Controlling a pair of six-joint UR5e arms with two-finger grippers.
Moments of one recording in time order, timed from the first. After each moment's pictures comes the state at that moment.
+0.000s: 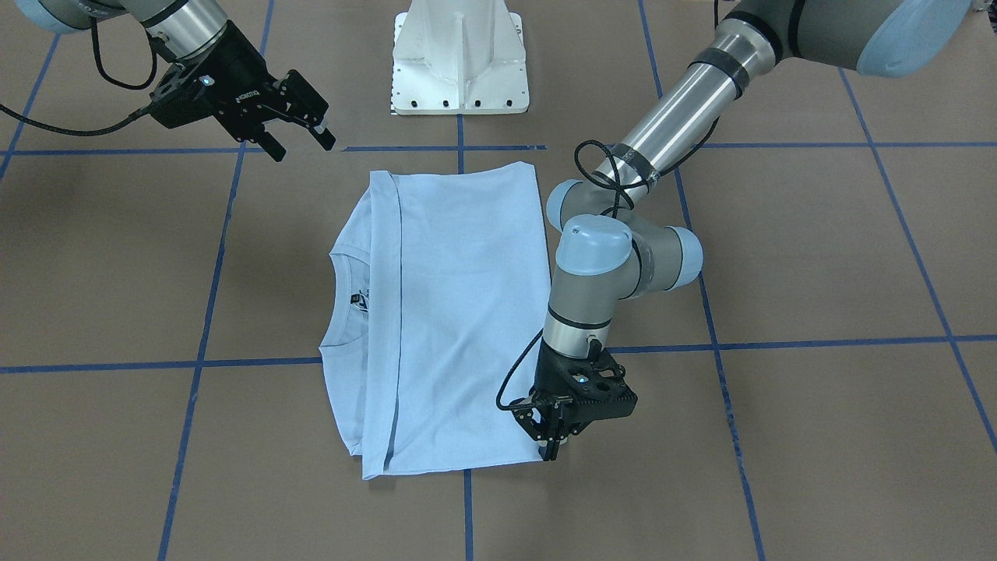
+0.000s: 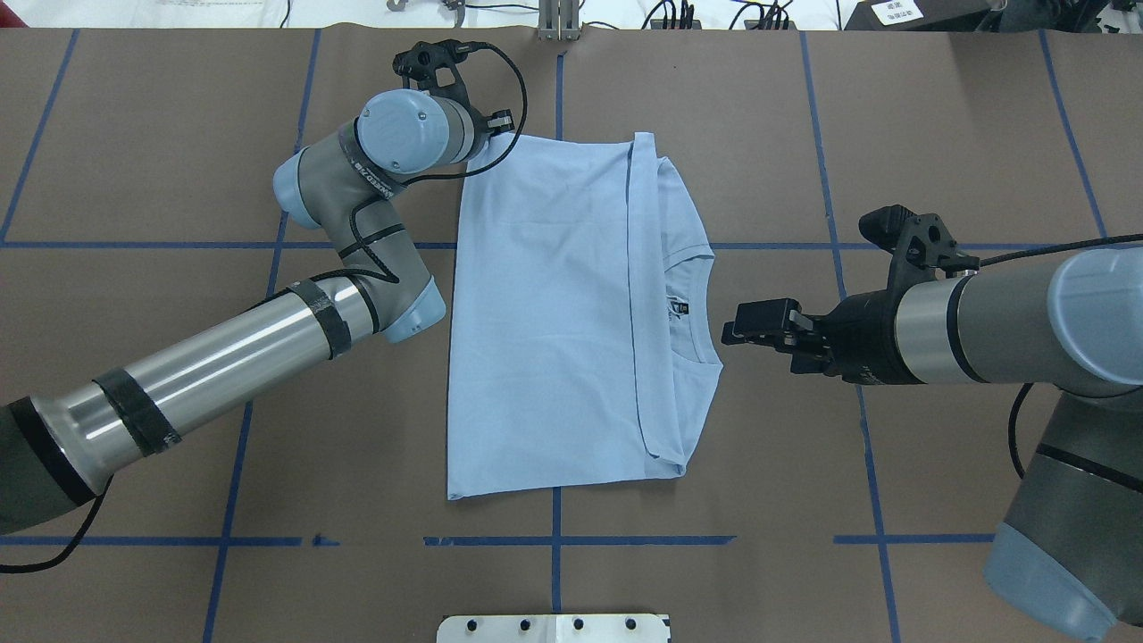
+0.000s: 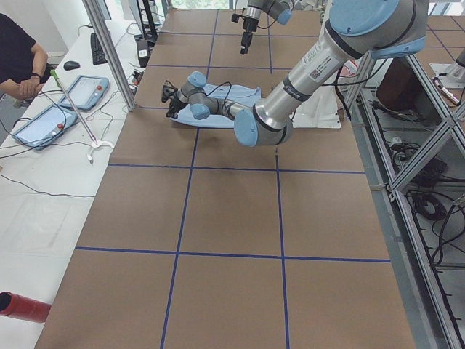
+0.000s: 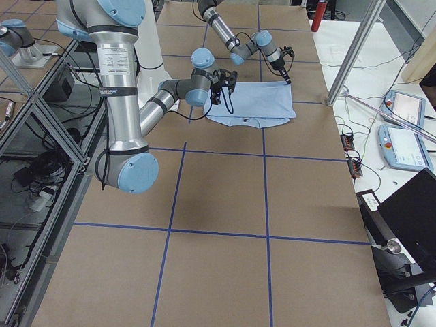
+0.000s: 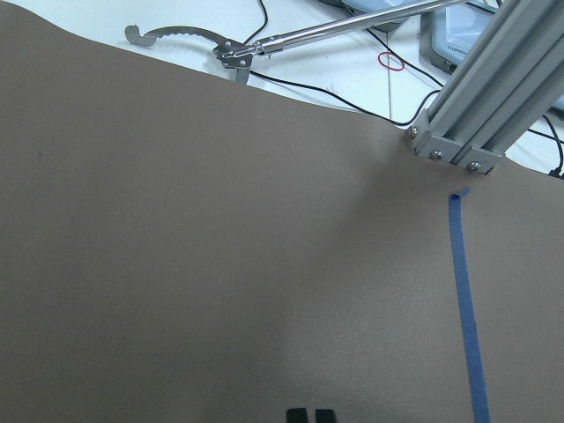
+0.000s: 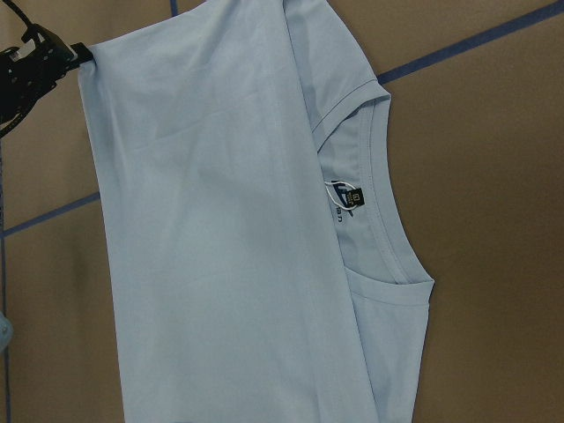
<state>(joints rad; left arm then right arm) -0.71 -2.52 -0.86 -2.43 -1.51 -1.32 0.58 -1.47 2.16 -1.04 1.89 1.57</state>
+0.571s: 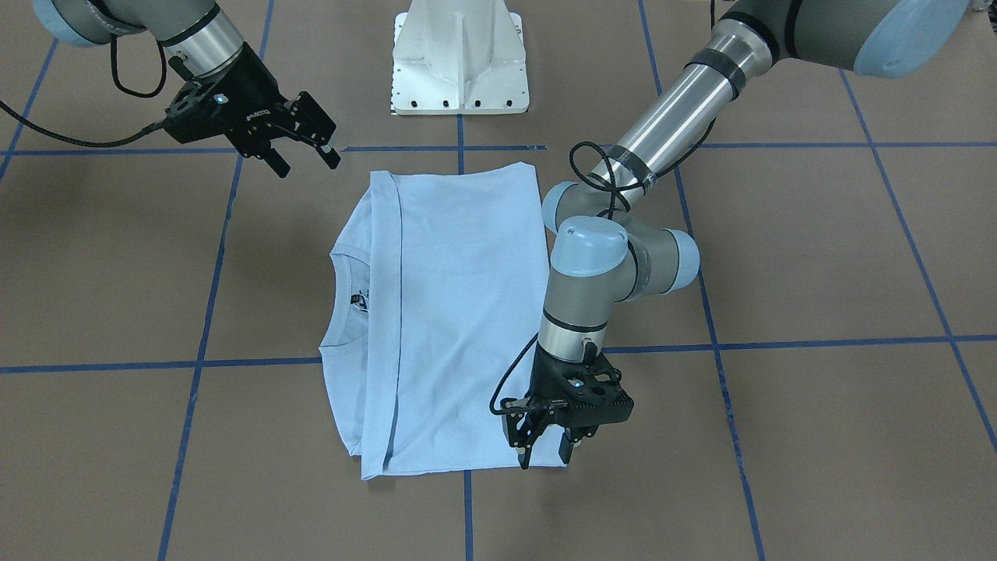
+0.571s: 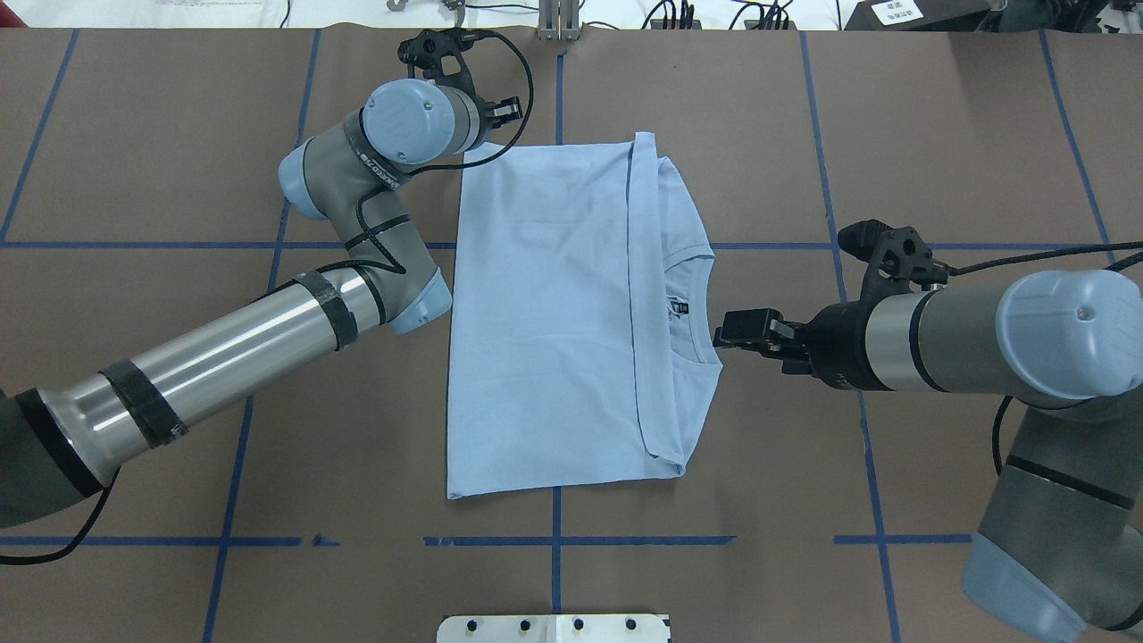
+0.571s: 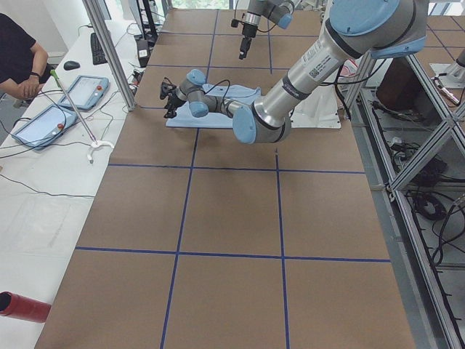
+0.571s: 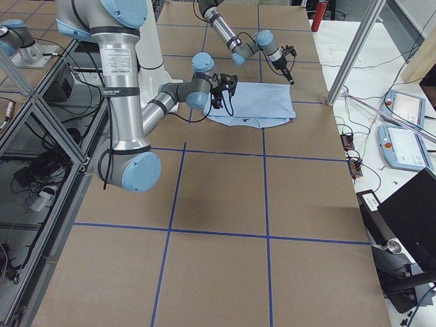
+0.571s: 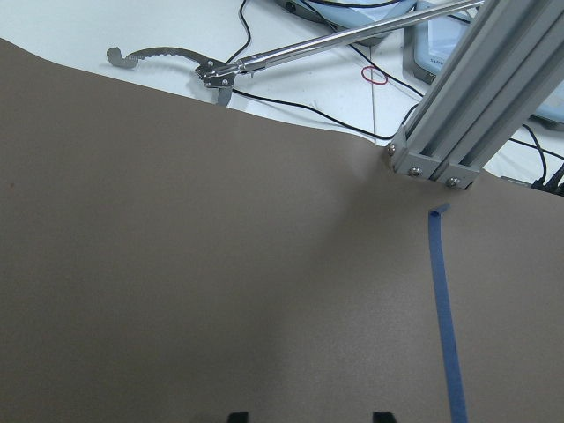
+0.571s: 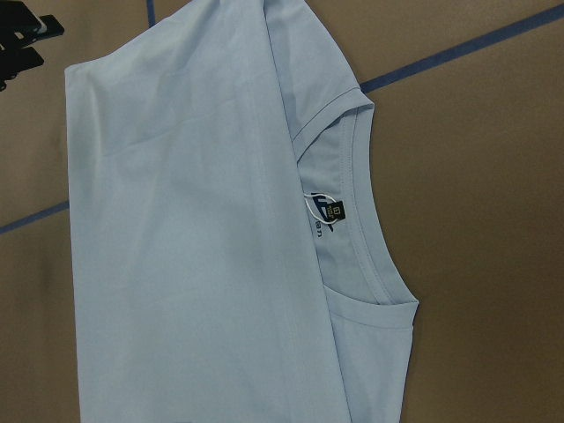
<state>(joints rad) -0.73 -2.54 -0.86 -2.43 -1.53 -1.29 0.54 -1.44 2.11 -1.08 1.80 1.54</state>
